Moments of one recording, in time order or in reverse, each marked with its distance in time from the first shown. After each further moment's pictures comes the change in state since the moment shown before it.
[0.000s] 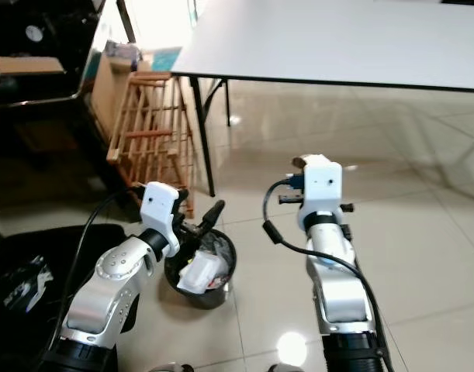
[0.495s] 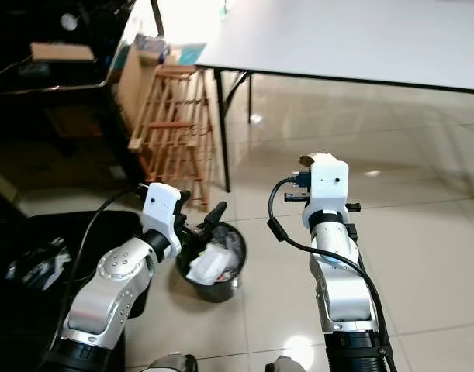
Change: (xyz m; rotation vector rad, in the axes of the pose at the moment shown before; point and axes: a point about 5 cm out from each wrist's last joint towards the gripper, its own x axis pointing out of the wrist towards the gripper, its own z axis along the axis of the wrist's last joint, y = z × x) left arm 0.000 -0.001 -0.001 -0.004 0.011 -0.003; right arm 0.001 -0.005 0.001 0.001 -0.003 -0.035
